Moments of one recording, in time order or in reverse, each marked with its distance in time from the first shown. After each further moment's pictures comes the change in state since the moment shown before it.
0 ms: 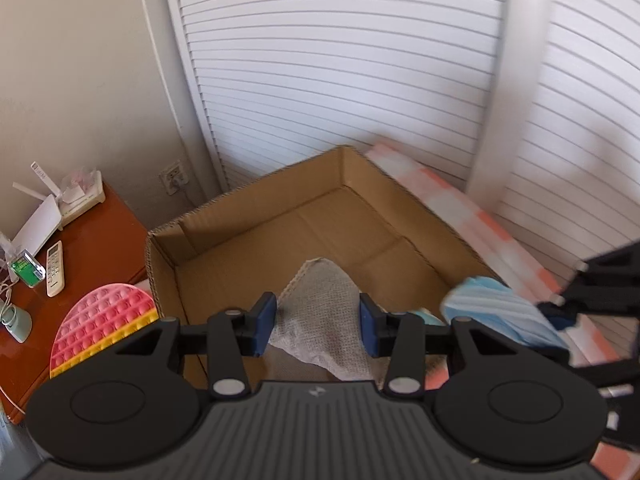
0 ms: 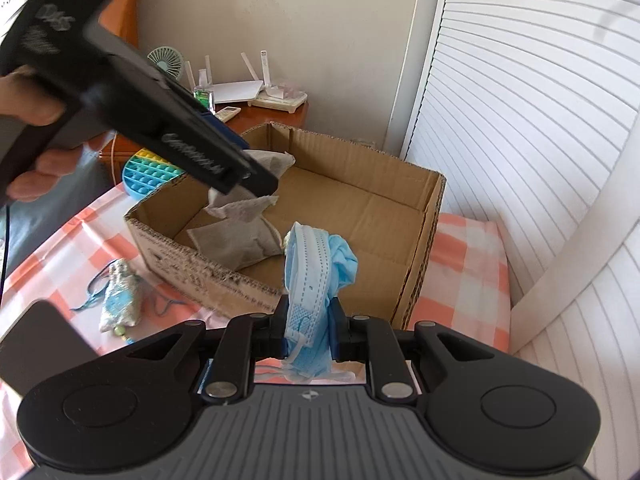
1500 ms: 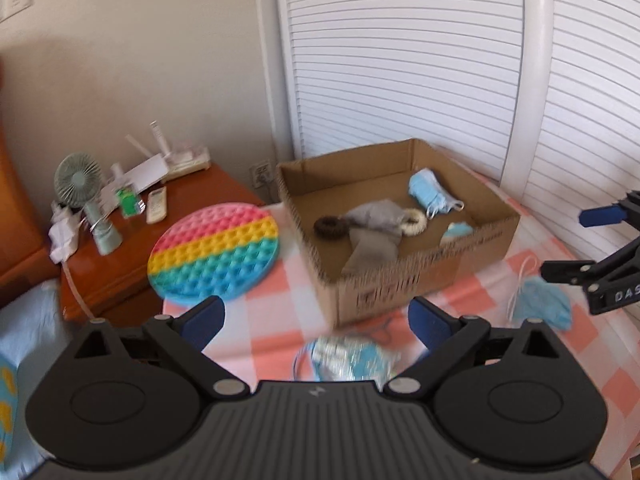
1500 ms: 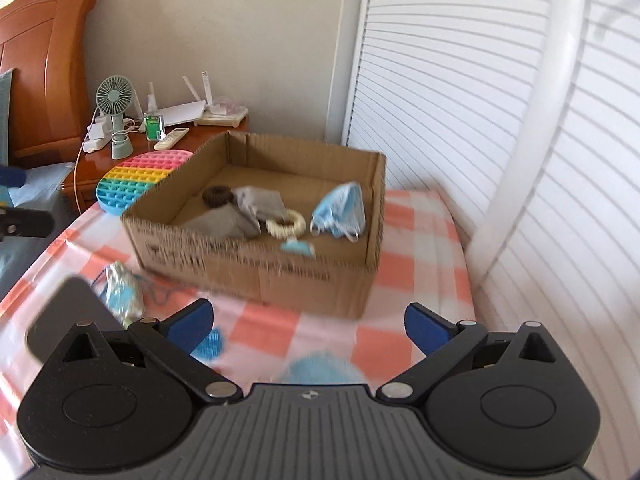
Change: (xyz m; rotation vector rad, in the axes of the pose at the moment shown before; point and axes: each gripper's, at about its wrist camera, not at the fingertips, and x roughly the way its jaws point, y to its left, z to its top) left arm -0.133 0.024 -0.154 -0.164 -0.155 0.174; right arm -0.050 0.031 -0.051 0.182 -0.053 -0.171
